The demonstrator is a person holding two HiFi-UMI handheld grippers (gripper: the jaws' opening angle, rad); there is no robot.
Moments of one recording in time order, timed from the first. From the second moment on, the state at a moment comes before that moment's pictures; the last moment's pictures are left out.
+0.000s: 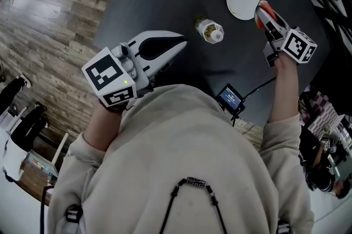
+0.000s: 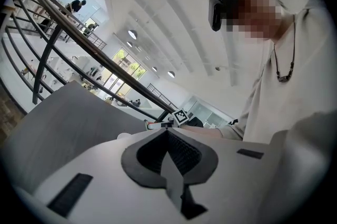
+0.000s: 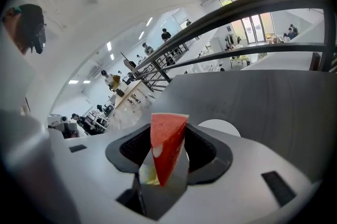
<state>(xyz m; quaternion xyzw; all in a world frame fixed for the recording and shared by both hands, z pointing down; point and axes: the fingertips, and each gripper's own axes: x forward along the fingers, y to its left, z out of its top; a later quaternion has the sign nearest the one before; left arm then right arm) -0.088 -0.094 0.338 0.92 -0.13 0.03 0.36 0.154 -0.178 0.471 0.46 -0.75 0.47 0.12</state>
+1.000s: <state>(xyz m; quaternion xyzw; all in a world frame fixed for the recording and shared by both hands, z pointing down) -0.098 -0.089 0.345 0.92 -0.15 0.05 0.35 0.165 -0.202 0.601 0.47 -0.70 0.47 0.28</state>
